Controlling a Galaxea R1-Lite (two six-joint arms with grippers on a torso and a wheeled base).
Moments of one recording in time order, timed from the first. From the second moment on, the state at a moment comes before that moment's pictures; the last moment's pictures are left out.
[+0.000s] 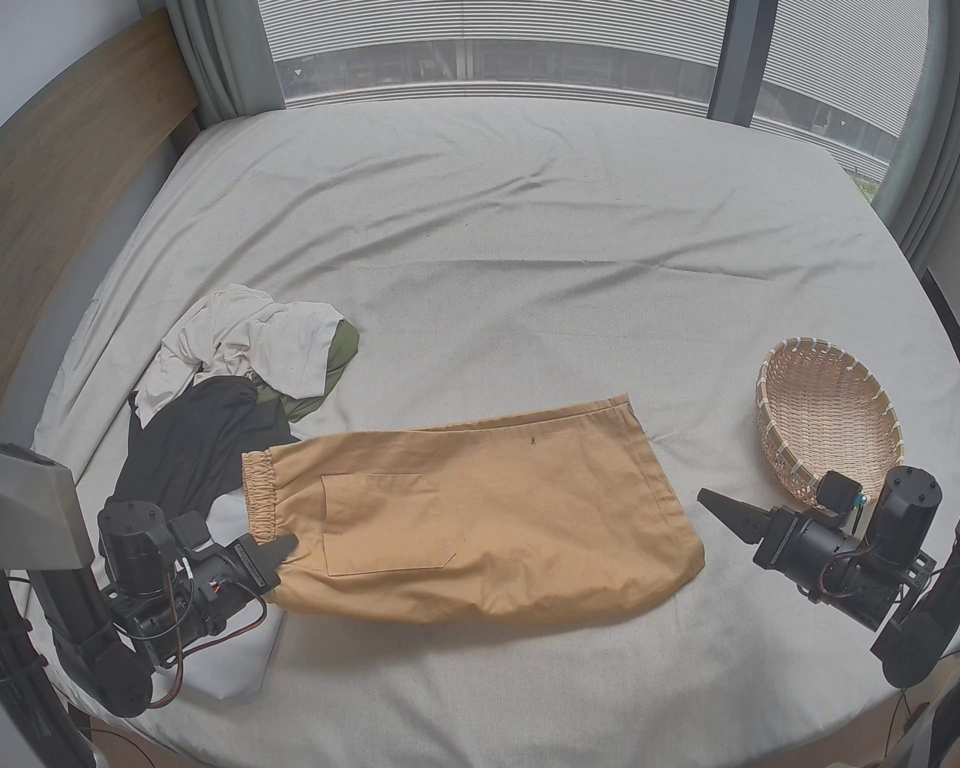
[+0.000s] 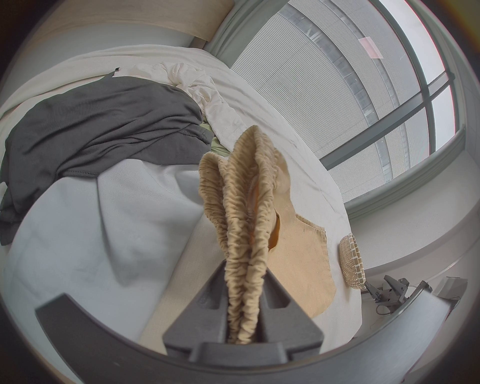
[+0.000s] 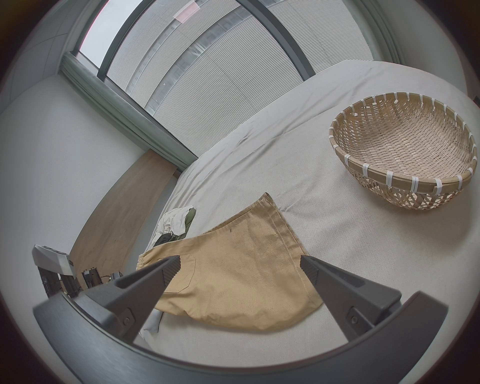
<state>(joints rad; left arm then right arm) -0.21 2.00 -0.11 -1.54 -0.17 -0.67 0.32 1.83 -0.10 -1.54 0.18 0.56</state>
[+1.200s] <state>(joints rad) -0.66 2.13 -0.62 -1.54 -0.18 -0.71 0.32 1.82 -0.14 -1.54 0.18 0.69</state>
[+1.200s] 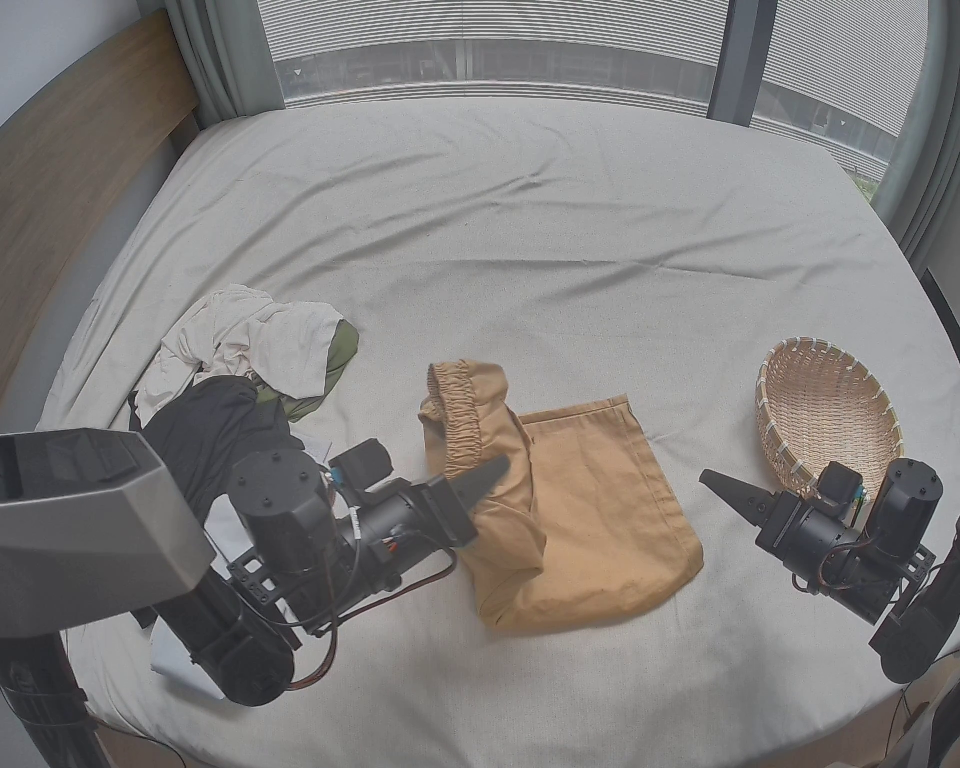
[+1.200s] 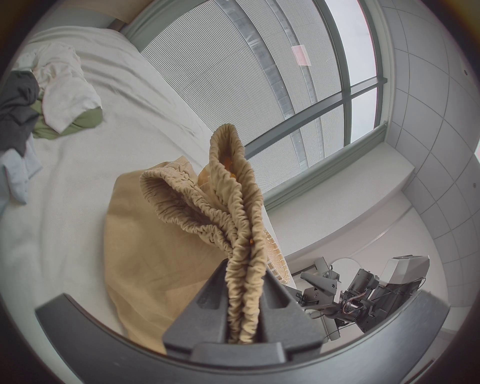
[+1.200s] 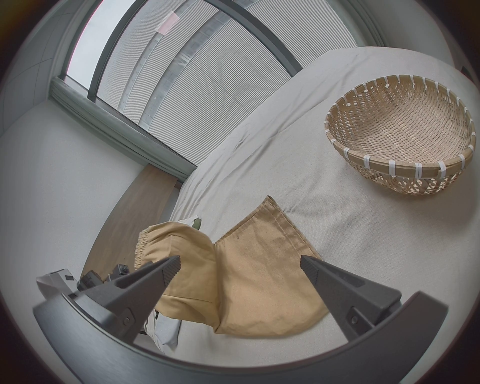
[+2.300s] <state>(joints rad) -0.69 2.31 -0.82 -1.50 -0.21 -0.71 0.32 1.81 -0.13 -1.54 0.18 0.70</state>
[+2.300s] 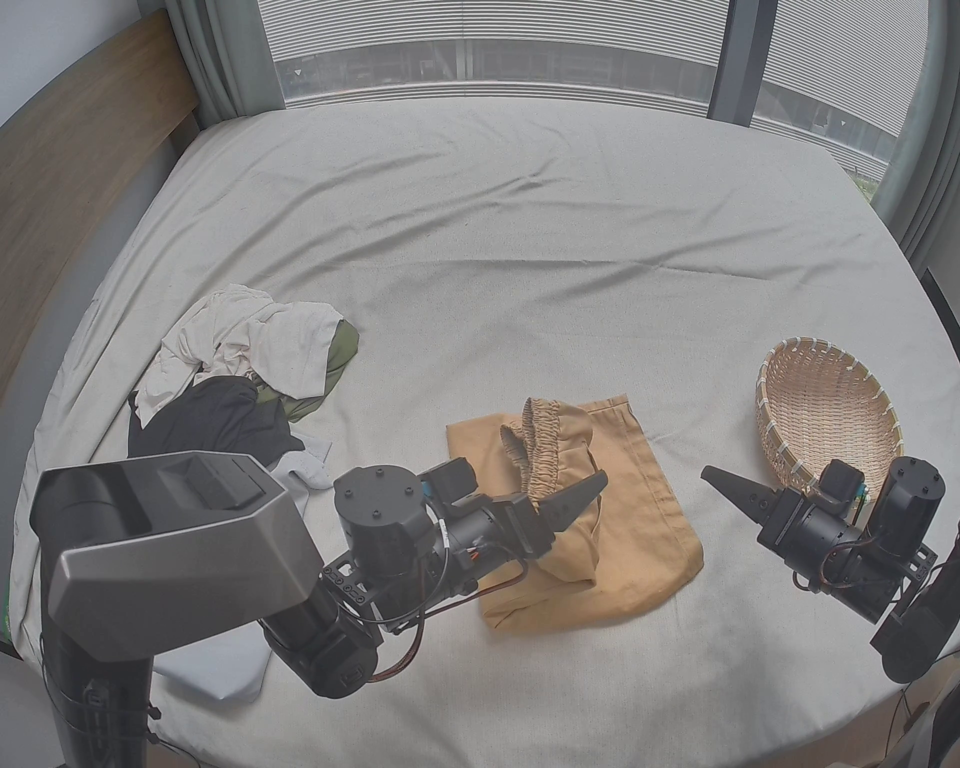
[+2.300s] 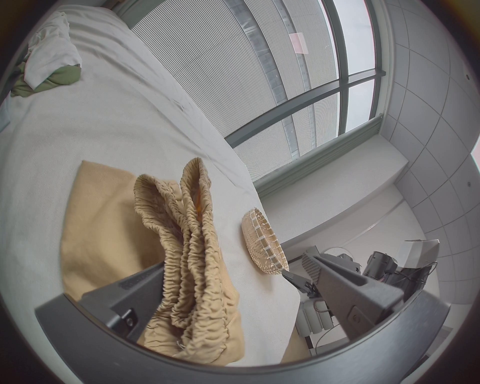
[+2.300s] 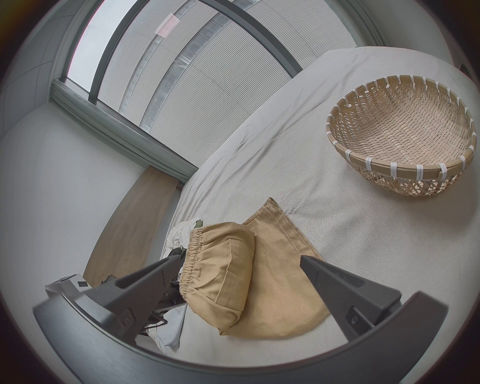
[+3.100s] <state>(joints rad) -0.74 2.26 -0.78 -1.46 -0.20 -0.67 0.32 1.81 -0.09 -1.54 0.18 0.72</state>
